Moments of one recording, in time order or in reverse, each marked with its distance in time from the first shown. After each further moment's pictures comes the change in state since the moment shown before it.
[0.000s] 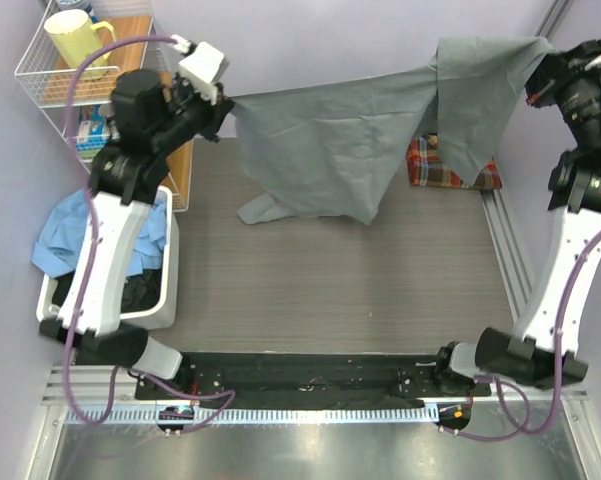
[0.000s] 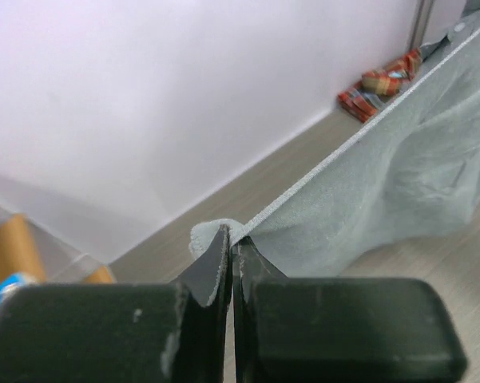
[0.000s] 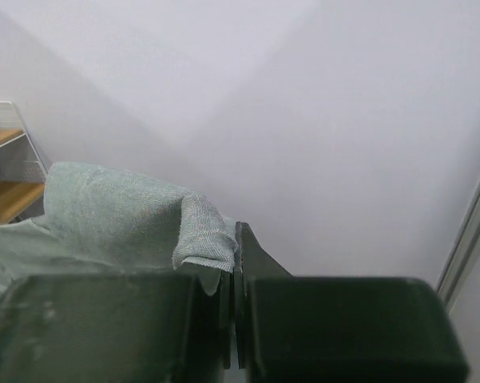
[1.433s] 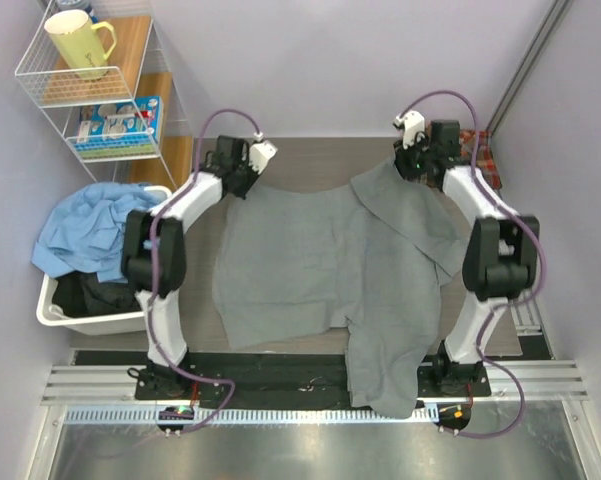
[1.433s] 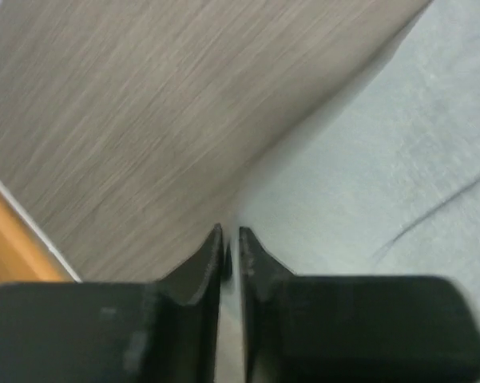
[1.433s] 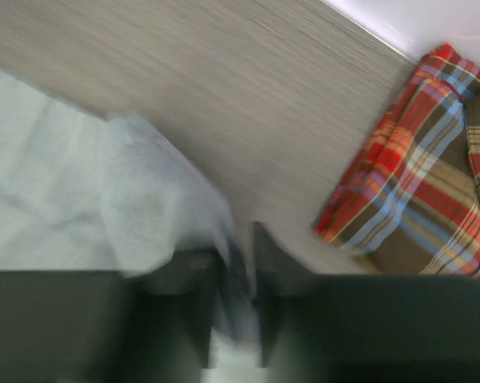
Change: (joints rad) left arm 0.047 0.420 -0.506 0.270 -0.180 0.255; right arm 0.417 0.441 -0.410 -0.095 0.256 -0.691
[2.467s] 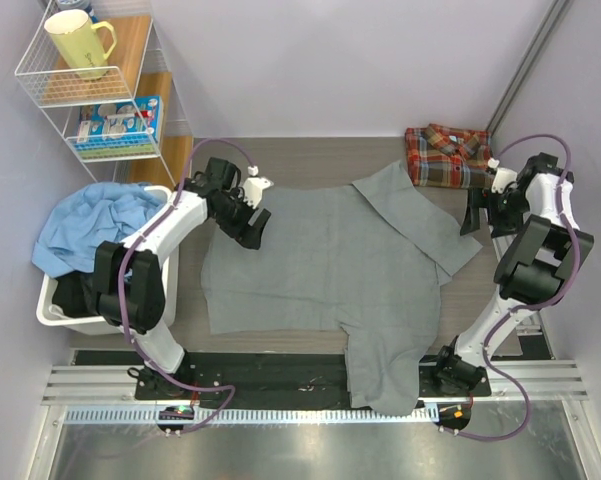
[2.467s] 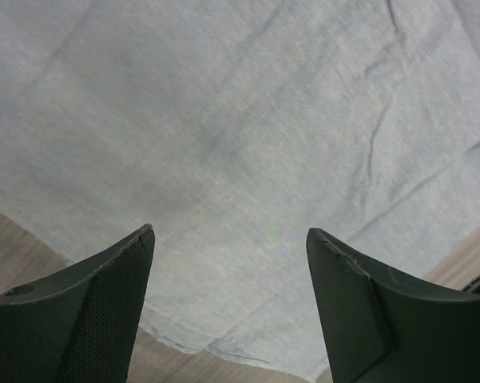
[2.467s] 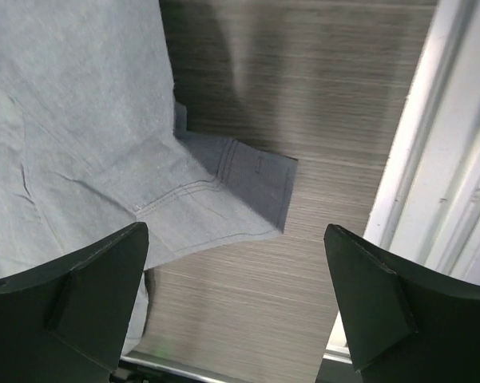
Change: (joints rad) left arm -0.023 -0.237 -0.185 -0.394 0.284 -0.122; right arm -0.491 0.071 0.119 -0.785 0.040 -0.042
